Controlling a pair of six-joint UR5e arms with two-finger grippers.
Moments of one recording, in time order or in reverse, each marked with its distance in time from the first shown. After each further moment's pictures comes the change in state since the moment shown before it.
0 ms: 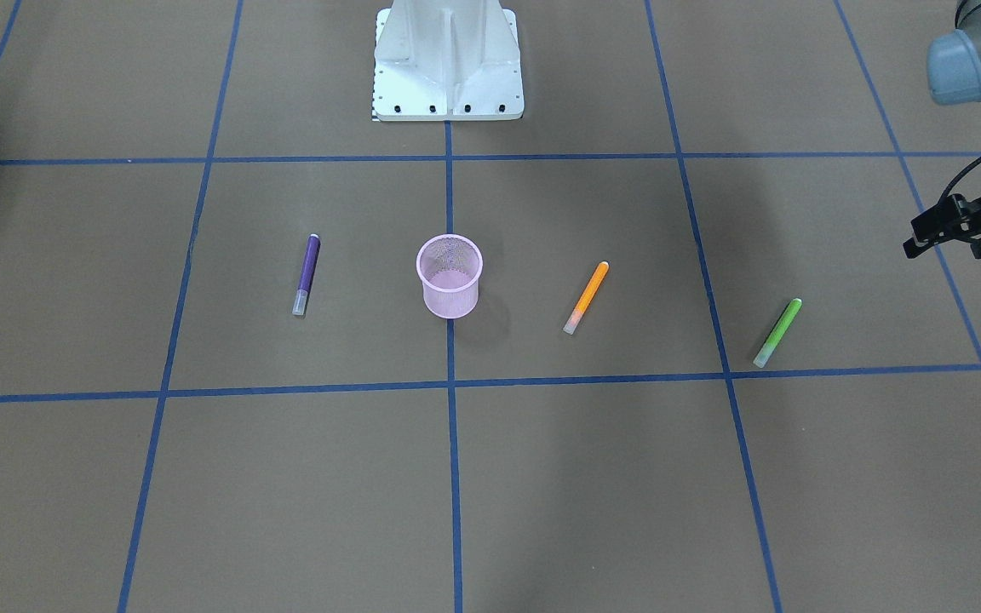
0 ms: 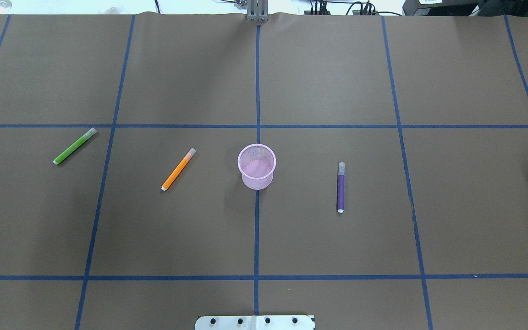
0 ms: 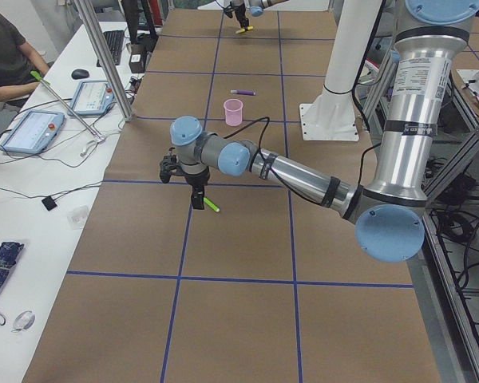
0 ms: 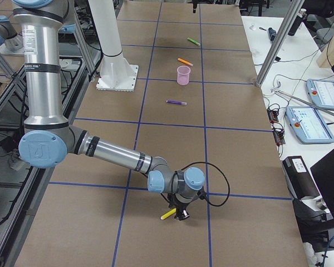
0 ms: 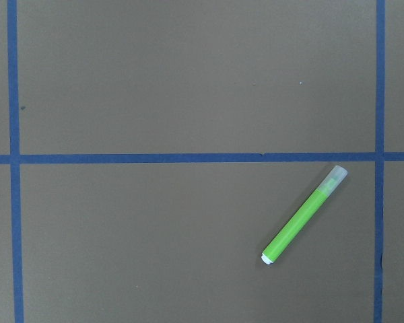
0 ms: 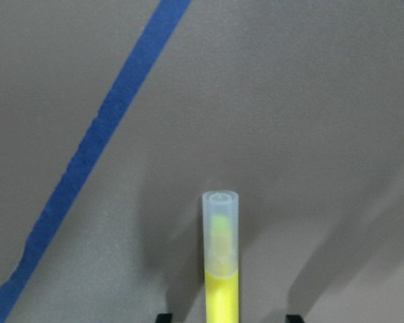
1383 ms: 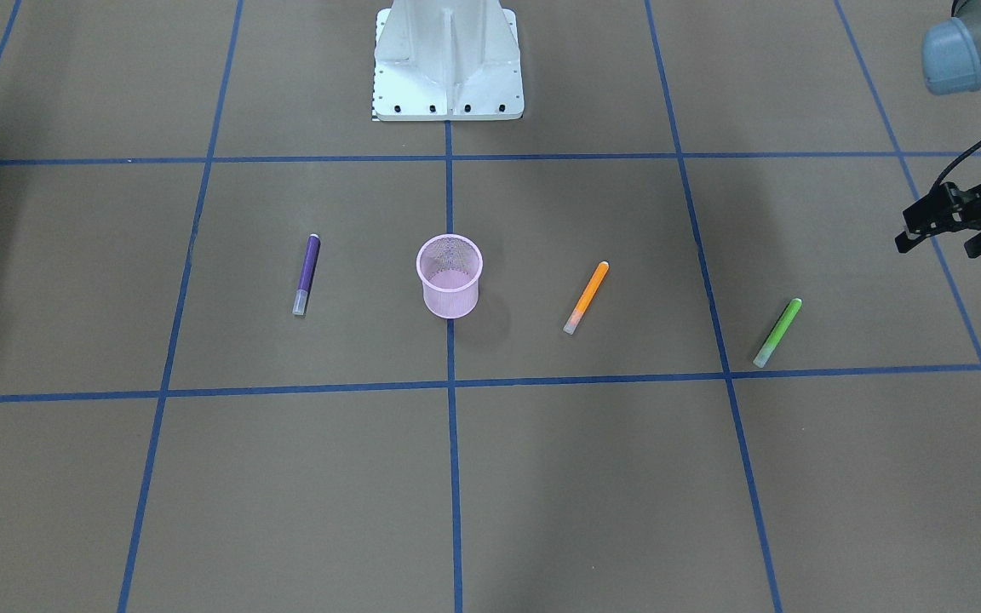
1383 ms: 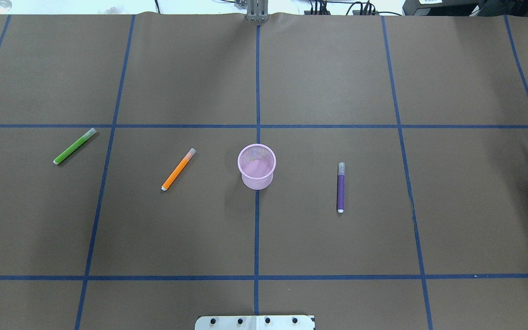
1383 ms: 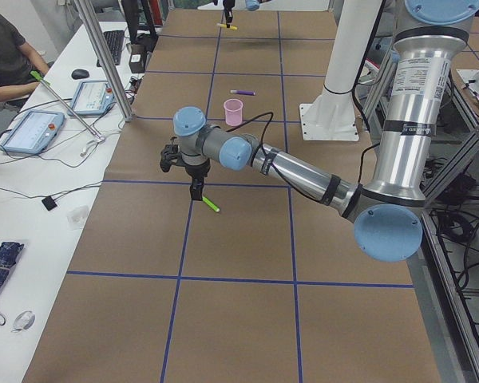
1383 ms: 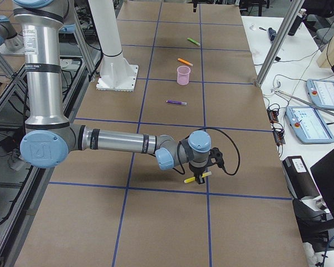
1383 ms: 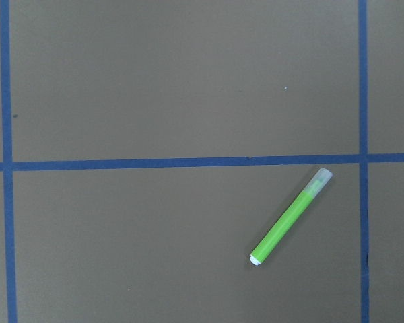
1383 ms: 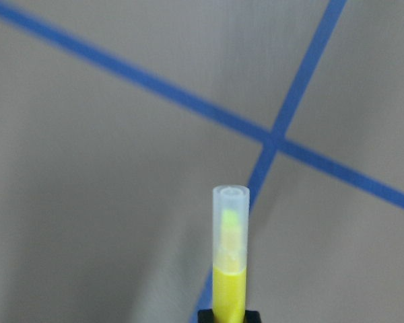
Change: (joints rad) left arm 0.015 -0.005 -0.042 -0.072 -0.002 -0.011; right arm -0.026 0.007 0.262 0.278 0.063 0.746
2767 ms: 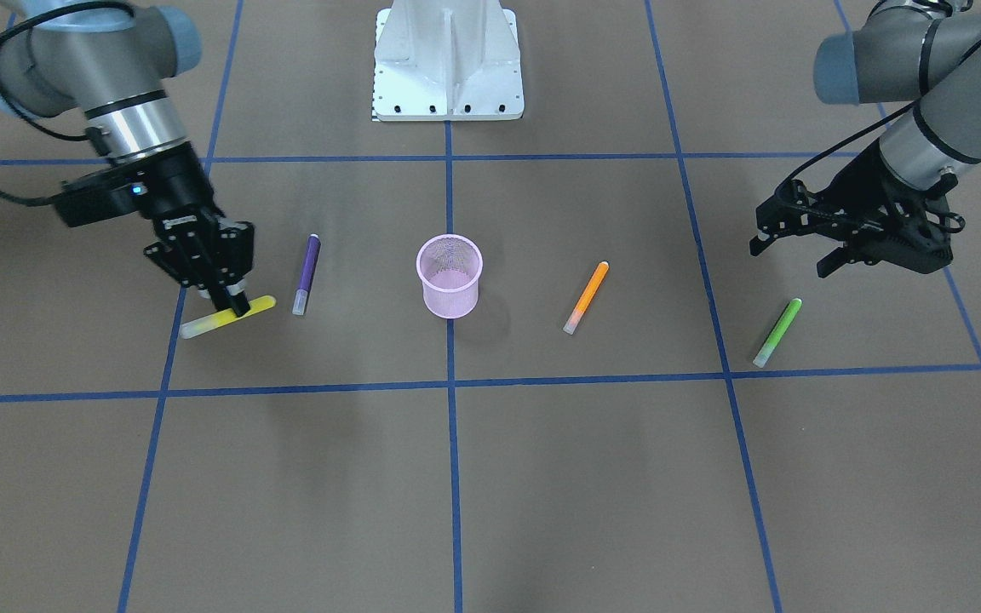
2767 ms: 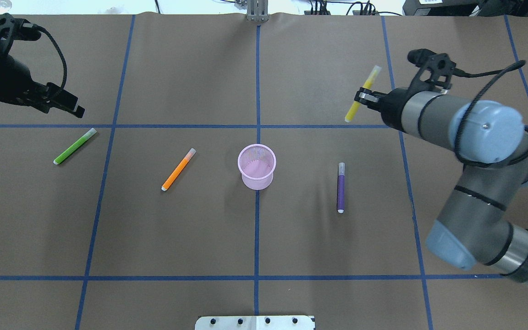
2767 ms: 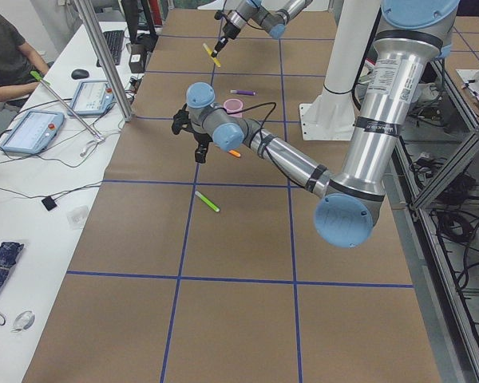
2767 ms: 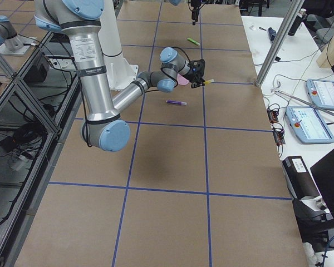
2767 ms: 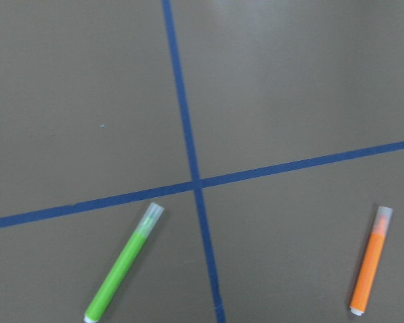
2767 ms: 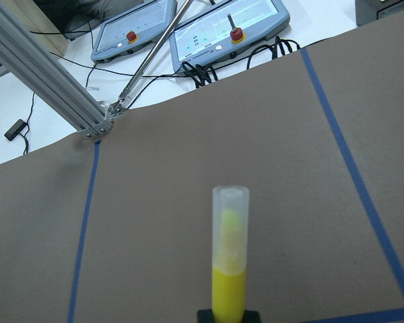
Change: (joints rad) left arm 0.202 -0.128 0.008 -0.201 0.013 -0.198; right arm -0.719 0.316 0.449 -0.023 -0.858 1.152
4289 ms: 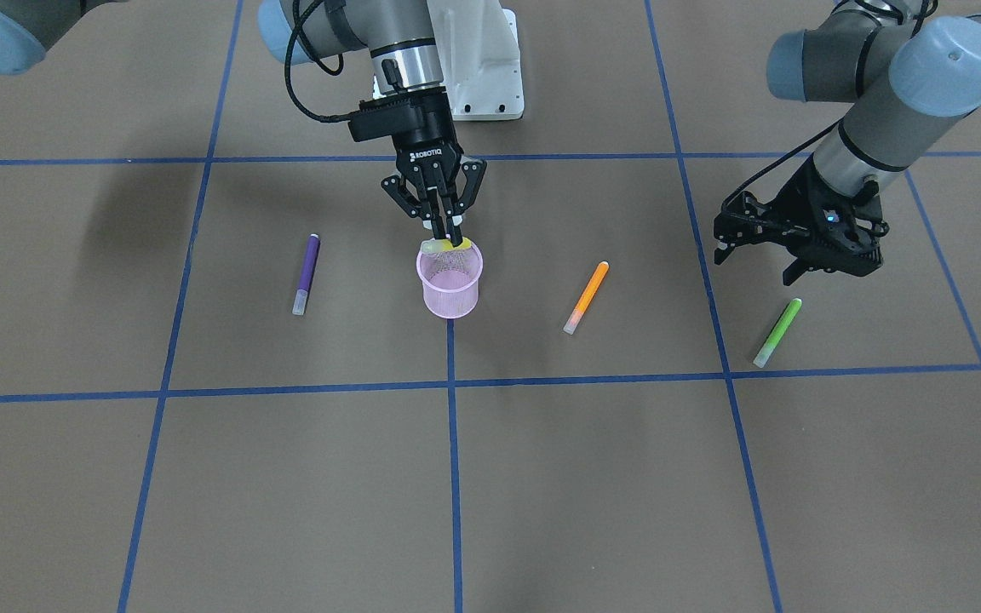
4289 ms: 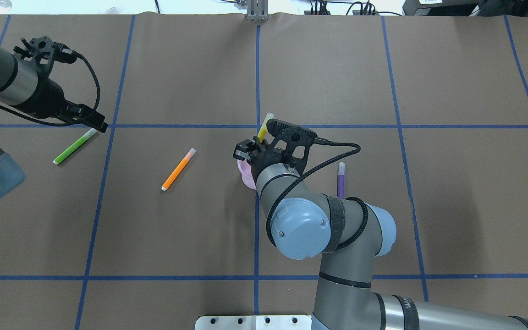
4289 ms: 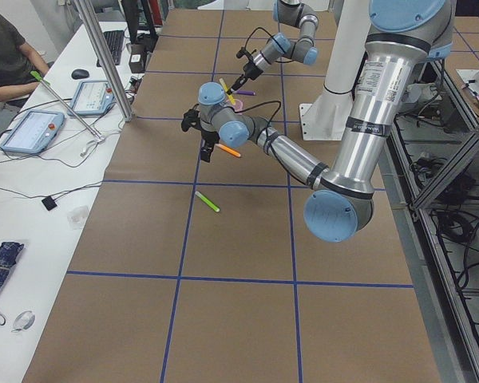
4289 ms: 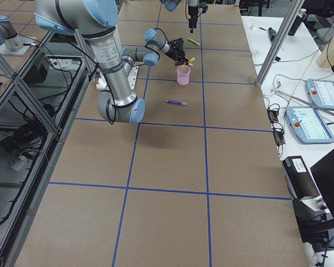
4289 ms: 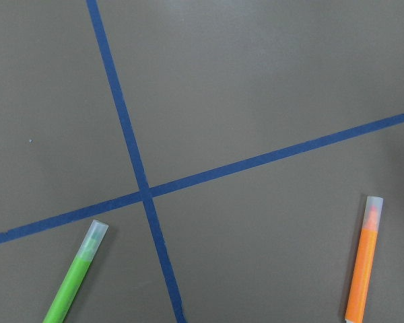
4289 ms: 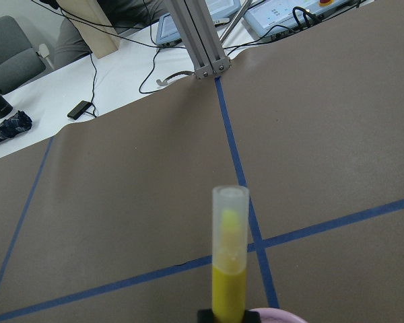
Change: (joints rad) left arm 0.117 -0.022 -0.002 0.000 0.157 -0.025; right arm -0.318 0.301 -0.153 -0.221 -0.404 0.109
